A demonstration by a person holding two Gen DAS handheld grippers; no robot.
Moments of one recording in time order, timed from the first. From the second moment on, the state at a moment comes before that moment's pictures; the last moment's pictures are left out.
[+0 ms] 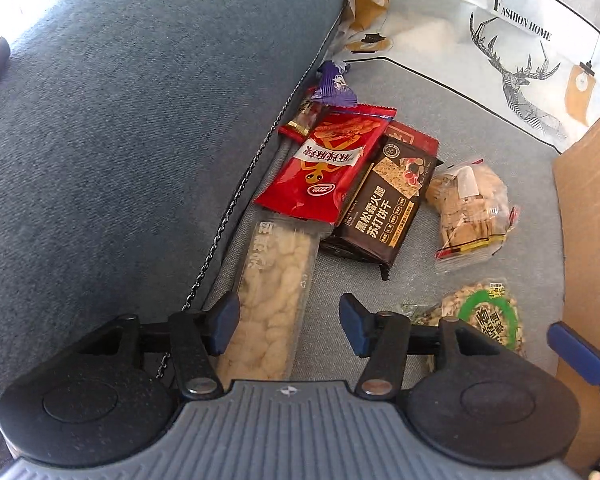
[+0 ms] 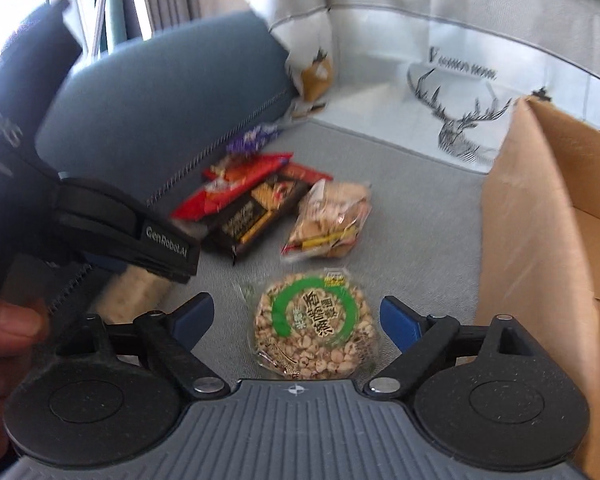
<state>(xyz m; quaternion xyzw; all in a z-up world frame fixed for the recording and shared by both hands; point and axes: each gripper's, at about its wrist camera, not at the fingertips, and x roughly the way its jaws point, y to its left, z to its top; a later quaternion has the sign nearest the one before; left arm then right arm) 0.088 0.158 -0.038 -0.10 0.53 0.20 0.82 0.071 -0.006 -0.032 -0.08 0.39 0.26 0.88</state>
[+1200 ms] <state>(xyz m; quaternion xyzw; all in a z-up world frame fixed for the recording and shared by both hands) 0.075 0.153 -0.026 -0.09 0.51 0.12 0.85 -0.014 -0.029 -0.012 -0.06 0.33 0.29 0.90</state>
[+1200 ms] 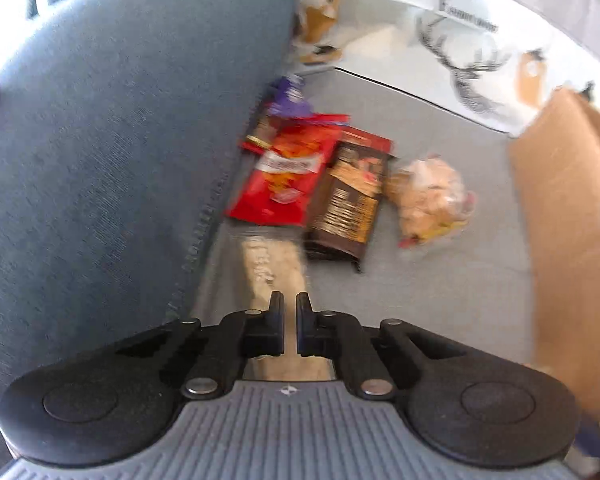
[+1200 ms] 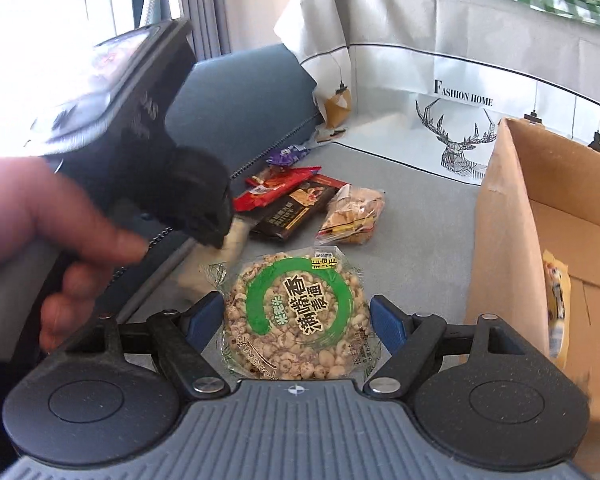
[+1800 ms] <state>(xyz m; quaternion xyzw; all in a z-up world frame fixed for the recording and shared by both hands) 0.090 0.152 -0.044 -0.11 0.54 0.15 0.82 -0.001 -0.020 -0.053 -0.09 0.39 0.27 0.87</state>
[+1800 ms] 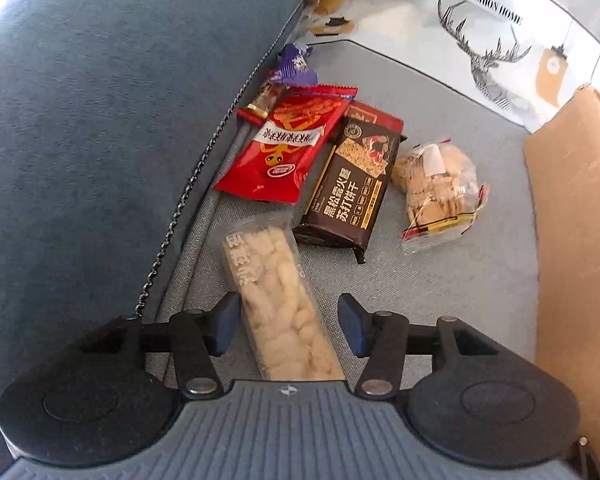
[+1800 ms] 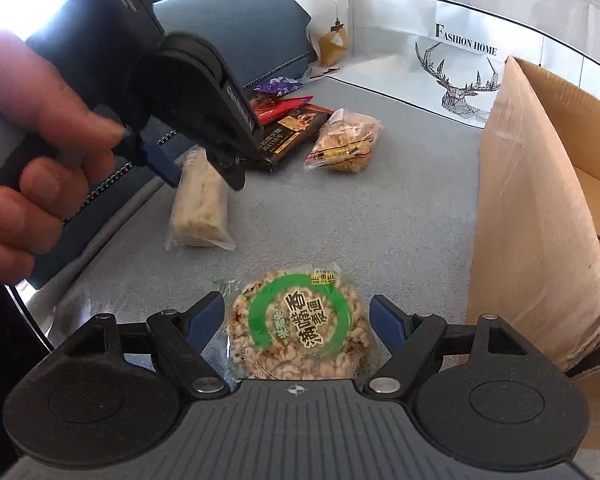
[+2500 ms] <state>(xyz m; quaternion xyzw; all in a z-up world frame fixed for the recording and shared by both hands) 0.075 0.137 -0.037 -0.08 0.54 0.07 0.83 0.010 -0.034 -0.051 -0.05 0.40 0.26 0.88</state>
